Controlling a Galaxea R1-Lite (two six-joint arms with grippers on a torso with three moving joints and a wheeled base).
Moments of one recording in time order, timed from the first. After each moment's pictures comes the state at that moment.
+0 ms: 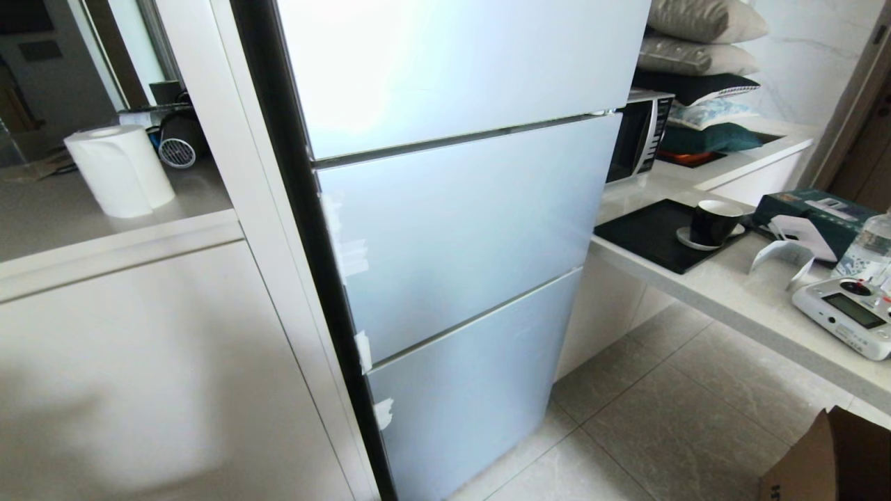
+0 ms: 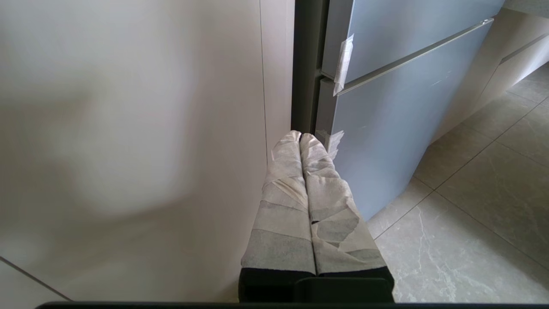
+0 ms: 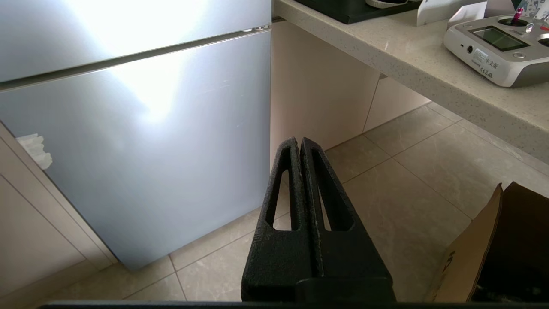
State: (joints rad) left arm 0.00 0.00 -0.01 0.03 0.00 0.01; right arm 0.01 0.00 0.00 0.00 0.00 0.00
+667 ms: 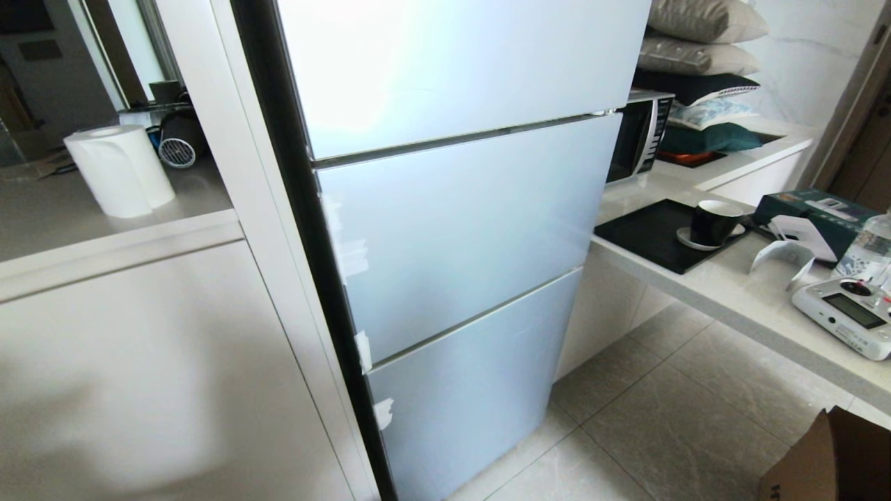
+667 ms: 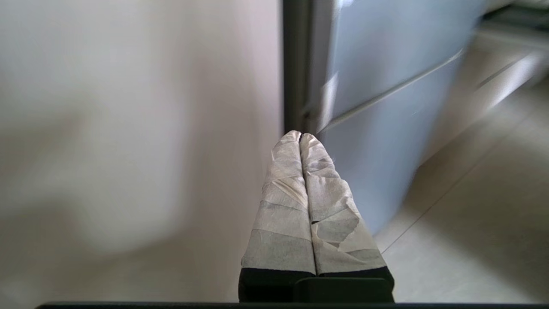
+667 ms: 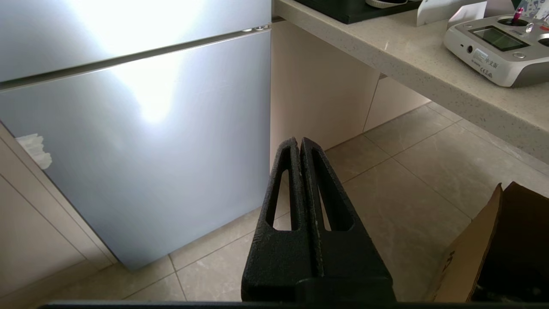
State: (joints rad) left arm 0.00 0.01 -0.09 0.01 -0.03 0.02; right arm 0.01 0.00 0.00 0.00 0.00 0.00
